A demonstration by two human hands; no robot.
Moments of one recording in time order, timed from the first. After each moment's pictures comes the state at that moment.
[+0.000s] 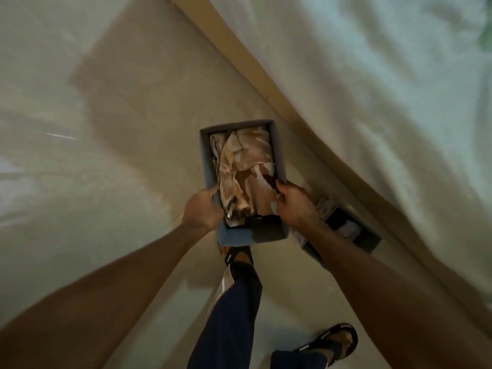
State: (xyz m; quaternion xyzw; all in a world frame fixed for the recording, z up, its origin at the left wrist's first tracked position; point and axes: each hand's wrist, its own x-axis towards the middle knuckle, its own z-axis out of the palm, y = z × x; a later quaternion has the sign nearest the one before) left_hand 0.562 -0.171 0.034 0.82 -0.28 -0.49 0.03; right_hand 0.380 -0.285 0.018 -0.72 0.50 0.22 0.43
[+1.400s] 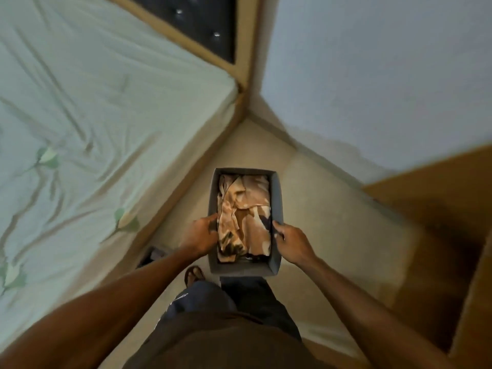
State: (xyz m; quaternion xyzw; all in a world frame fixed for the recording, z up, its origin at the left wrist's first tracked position) left_hand -0.045 -0.005 0.543 0.22 -0.86 -0.38 -0.27; right_hand -0.105 0.237 0.505 -0.11 0.91 -0.23 0.33
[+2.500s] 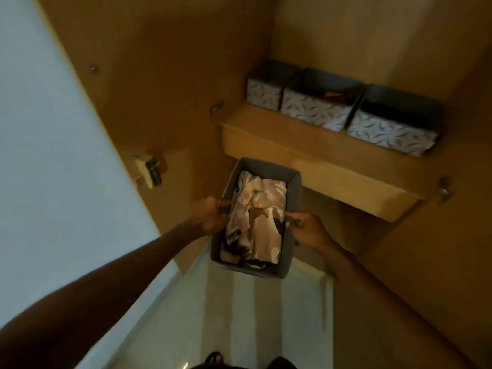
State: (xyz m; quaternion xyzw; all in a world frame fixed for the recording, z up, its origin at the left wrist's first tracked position) left_hand -0.346 0.562 0.731 -0.62 -0.69 -0.16 -0.34; right_hand -0.082 0.604 0.710 0.58 0.71 -0.37 -0.14
